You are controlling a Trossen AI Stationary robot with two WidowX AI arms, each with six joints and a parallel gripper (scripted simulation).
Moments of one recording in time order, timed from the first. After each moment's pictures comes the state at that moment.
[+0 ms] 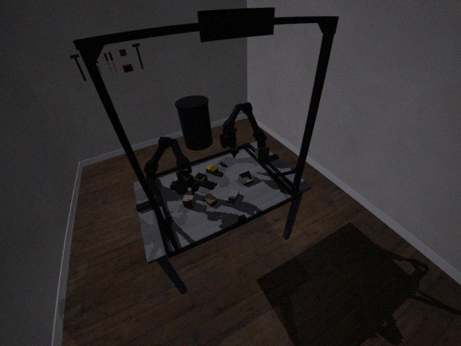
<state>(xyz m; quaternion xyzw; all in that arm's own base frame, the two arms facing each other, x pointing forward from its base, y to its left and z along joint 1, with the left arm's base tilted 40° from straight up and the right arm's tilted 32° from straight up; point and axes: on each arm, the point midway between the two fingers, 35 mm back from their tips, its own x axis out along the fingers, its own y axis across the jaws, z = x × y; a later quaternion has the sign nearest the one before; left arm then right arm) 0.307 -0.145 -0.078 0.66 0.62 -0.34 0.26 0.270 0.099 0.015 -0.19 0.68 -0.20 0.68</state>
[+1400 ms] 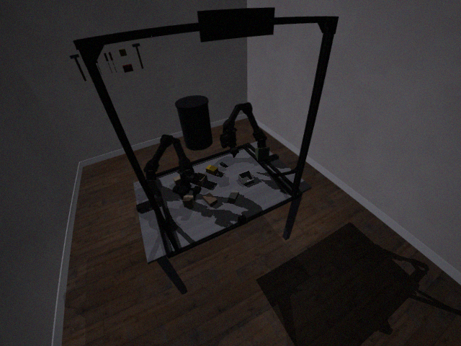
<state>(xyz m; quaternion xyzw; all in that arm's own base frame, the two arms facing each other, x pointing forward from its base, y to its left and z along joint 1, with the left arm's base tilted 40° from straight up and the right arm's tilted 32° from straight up) 0.311 -0.124 -0.110 0.62 0.57 -0.42 0.34 0.270 0.099 0.015 -0.19 0.68 -0.19 0.68</state>
